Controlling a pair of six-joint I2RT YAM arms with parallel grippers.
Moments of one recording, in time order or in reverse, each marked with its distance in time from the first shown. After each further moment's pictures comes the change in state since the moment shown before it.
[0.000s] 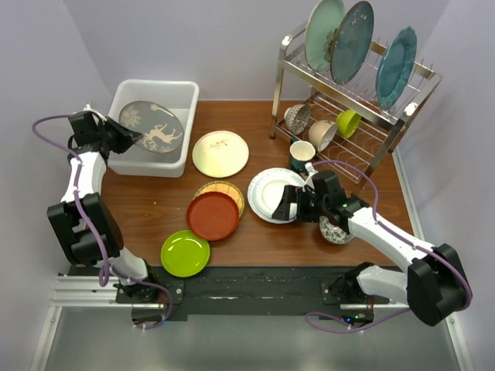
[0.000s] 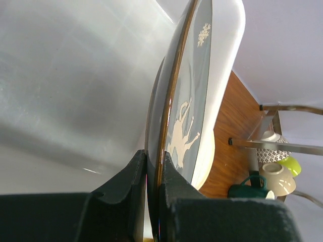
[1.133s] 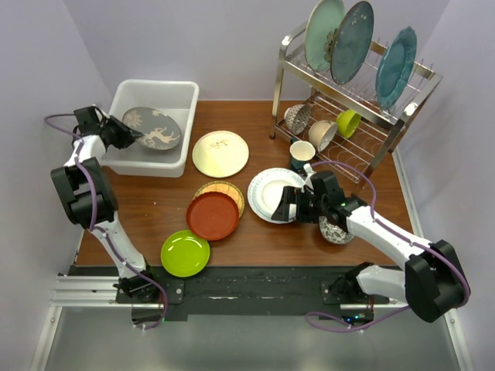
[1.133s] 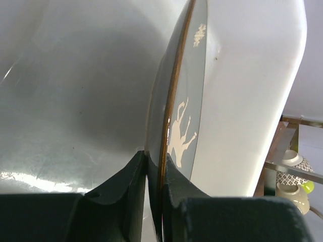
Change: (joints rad) left arm 0.028 0.396 0.264 -0.012 0.045 0.014; right arm 0.000 0.028 0.000 0.000 -0.016 -0.006
